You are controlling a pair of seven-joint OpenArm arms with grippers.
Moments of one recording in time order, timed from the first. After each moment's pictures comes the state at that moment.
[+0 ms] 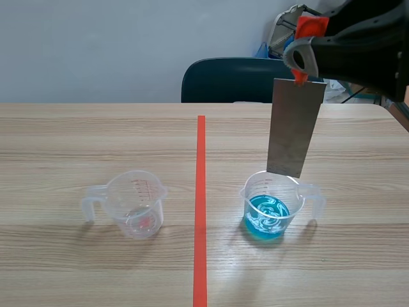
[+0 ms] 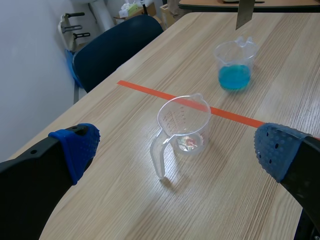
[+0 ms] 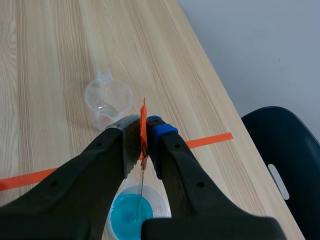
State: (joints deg) left arm 74.0 -60.3 -34.0 95.2 -10.9 -31.7 -61.6; right arm -8.4 67.1 -1.7 122.8 44.1 39.5 -6.1
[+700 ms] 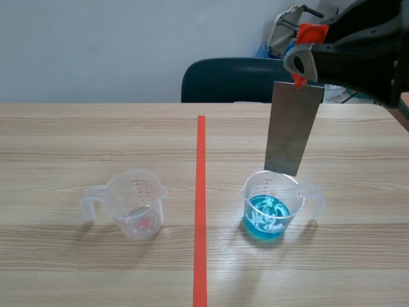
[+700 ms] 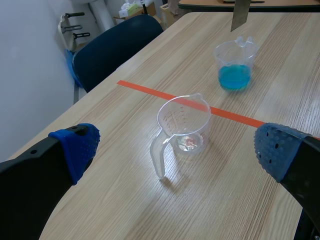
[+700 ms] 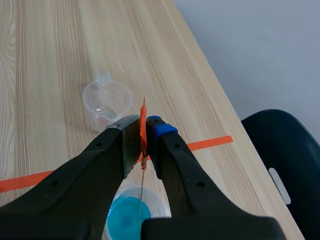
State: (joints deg) left arm 74.0 -60.3 -34.0 95.2 -10.9 -31.7 -61.6; right arm -7.9 61.8 -1.1 120.1 40.8 44.0 -5.3
